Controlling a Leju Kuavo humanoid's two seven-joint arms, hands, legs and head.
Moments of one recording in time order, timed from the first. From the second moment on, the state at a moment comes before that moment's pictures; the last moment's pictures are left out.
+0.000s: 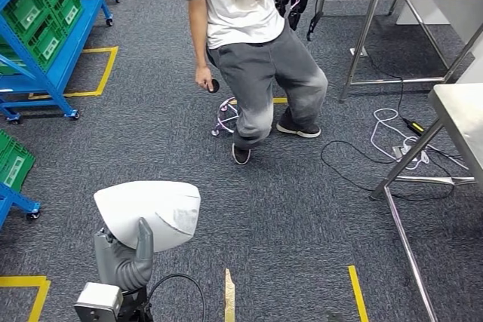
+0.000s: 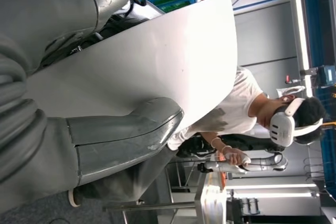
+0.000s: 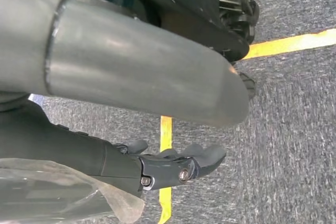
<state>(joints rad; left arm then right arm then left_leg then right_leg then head) 0.27 -0.12 -0.45 -1.75 -0.14 0.46 -0.70 -0.11 0.21 -1.24 -0.20 1.12 -0.06 -0.10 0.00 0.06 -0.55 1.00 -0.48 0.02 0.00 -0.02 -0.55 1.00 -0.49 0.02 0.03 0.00</state>
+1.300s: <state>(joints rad) 0.28 -0.13 -0.44 -1.75 -0.17 0.43 -0.70 -0.12 0.23 -1.26 -0.20 1.03 0.01 -0.13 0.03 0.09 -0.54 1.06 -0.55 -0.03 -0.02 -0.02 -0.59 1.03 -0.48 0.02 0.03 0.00</state>
